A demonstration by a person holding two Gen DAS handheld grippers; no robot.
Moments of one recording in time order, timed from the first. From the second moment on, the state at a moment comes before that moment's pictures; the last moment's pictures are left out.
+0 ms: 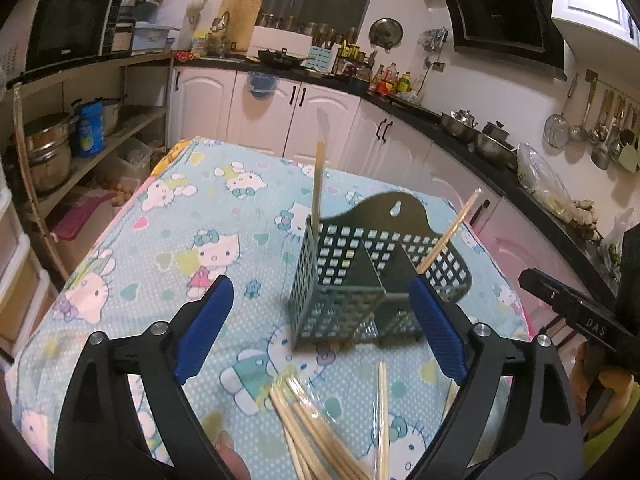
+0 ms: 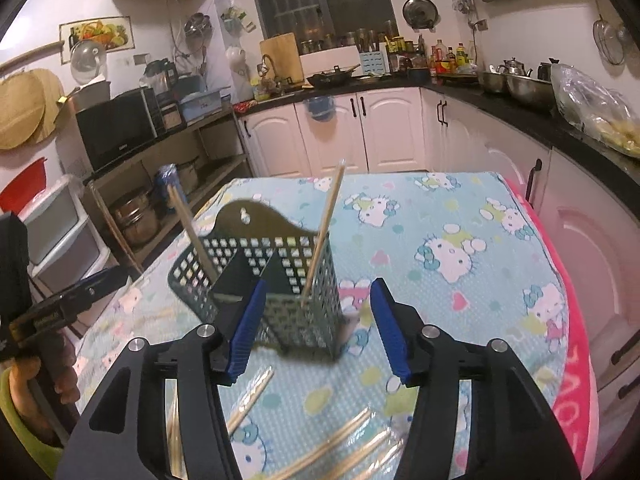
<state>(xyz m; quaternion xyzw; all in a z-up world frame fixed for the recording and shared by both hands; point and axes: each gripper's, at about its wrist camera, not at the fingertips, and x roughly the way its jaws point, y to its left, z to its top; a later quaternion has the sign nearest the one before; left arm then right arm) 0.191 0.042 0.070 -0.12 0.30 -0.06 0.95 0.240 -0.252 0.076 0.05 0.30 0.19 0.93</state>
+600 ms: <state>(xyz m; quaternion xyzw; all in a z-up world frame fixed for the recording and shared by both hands) 0.165 0.045 0.035 -0.12 0.34 -0.06 0.93 0.200 -0.248 0.038 0.04 0.34 0.21 0.91</state>
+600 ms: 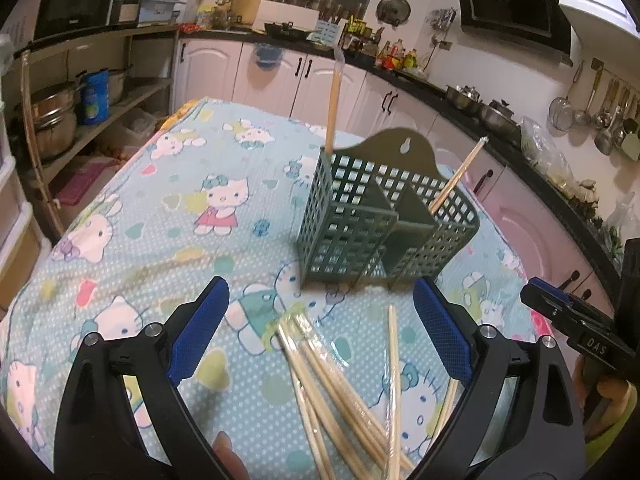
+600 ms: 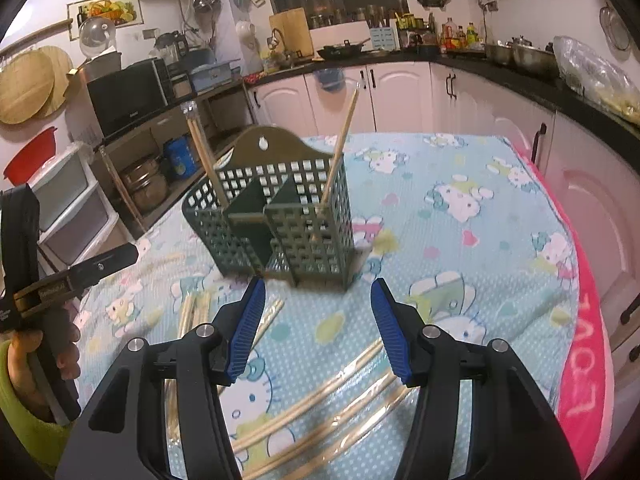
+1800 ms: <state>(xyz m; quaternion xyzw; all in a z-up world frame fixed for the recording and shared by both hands) 0.179 0.055 -0.040 -0.18 0.45 -0.09 0.87 0.210 -0.231 -0.036 0.05 0.47 0.20 0.86</state>
